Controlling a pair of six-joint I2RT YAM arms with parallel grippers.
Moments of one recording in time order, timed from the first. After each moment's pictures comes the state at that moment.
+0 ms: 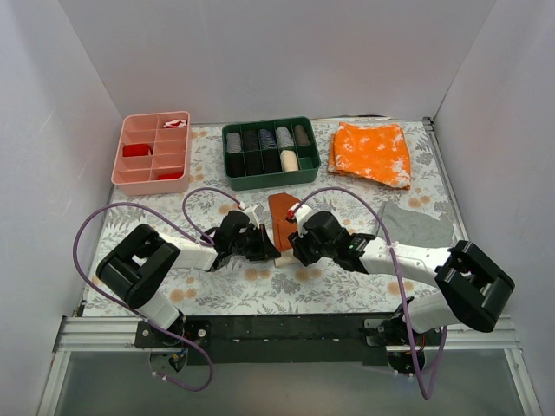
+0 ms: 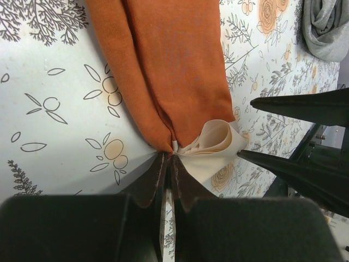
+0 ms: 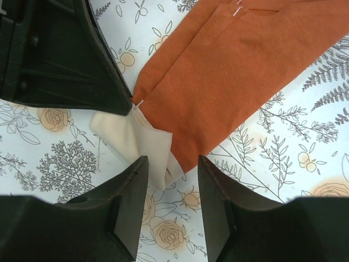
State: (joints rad) left arm -0.67 1.59 0.49 0.43 0.34 -0.74; right arm 0.93 1.37 0.64 0.00 0.02 0.08
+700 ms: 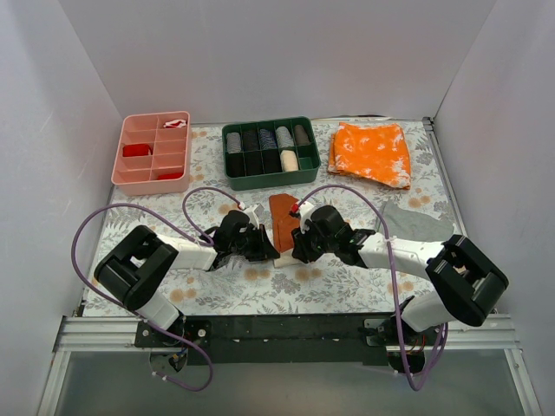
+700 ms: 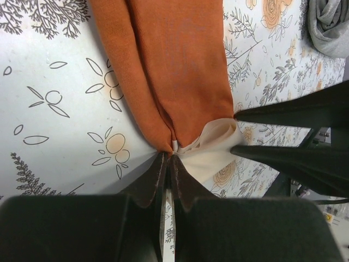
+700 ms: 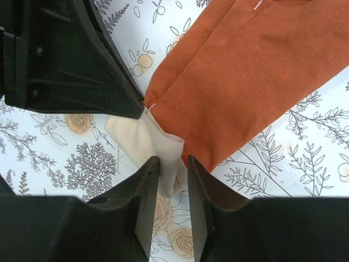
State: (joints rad) left arm -0.67 1.57 0.50 0.39 0.34 -0.73; right arm 0.84 1.43 0.64 0.05 -0.19 0.17
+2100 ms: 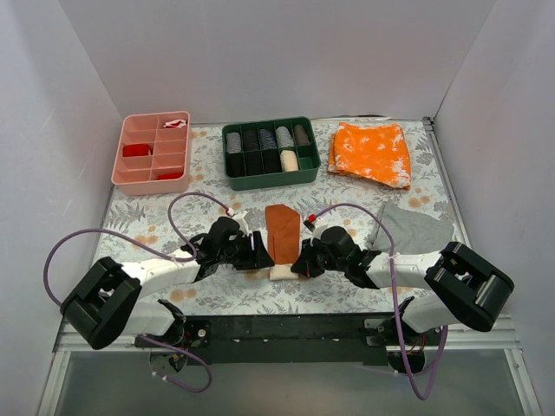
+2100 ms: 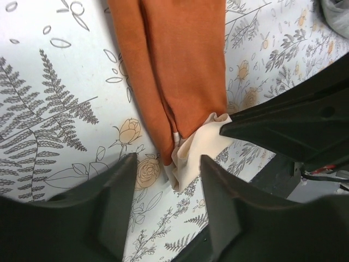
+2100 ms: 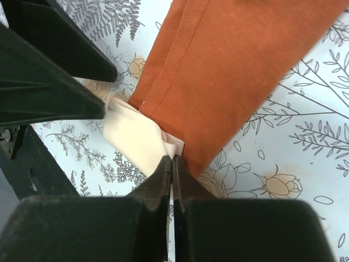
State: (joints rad) left arm -0.68 1.30 0.43 0.13 0.30 -0.73; right arm 0.89 1.39 0.39 0.39 -0.22 0.57
